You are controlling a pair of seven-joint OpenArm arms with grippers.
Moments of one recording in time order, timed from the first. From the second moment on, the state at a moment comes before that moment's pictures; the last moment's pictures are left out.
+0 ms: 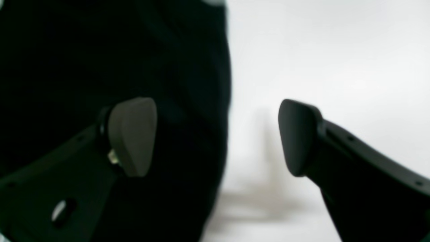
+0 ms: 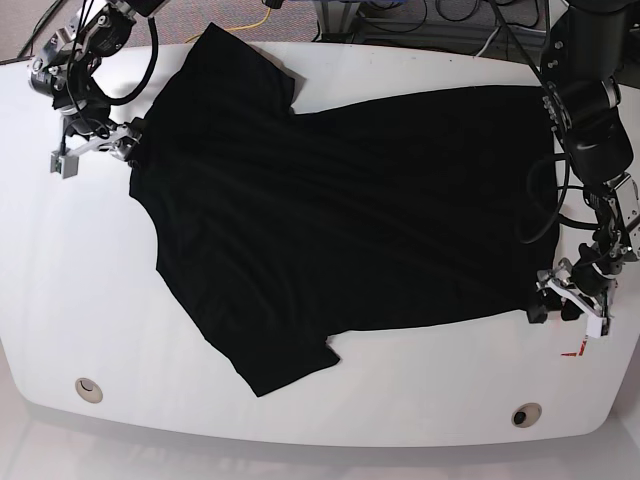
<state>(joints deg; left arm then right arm) -30.3 -23.3 -23.5 45.5 -15.1 -41.6 27.3 -9.2 3.3 51.2 101.7 36.9 27.9 -71.9</state>
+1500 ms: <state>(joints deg) 19.7 -17.8 -25.8 108.2 -17.0 -41.6 38.2 30.7 14.3 6.1 55.0 36.8 27.9 -50.0</state>
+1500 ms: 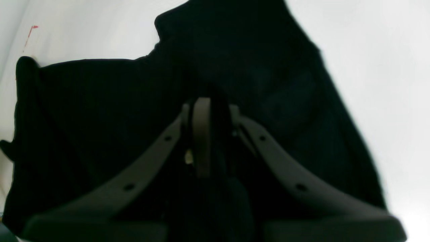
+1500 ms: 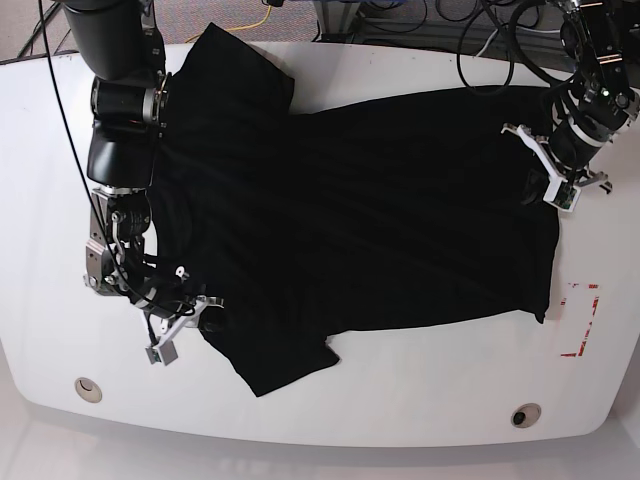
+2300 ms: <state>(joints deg) 24.4 -17.4 -25.6 107.0 -17.2 -41.9 38.2 41.4 12.2 -8.2 24.6 36.9 27.9 -27.0</state>
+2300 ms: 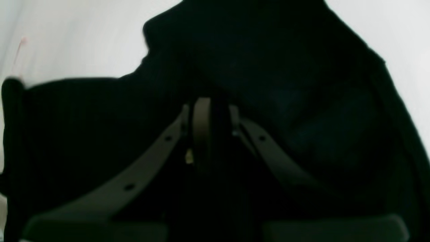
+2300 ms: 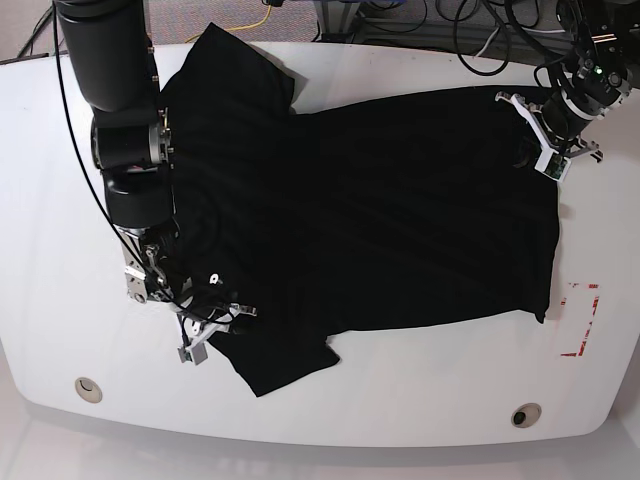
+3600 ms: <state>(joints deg) 24.5 -17.6 -25.6 107.0 -17.2 -41.9 38.2 40.2 20.8 -8.0 17.4 28.3 24.1 -17.4</state>
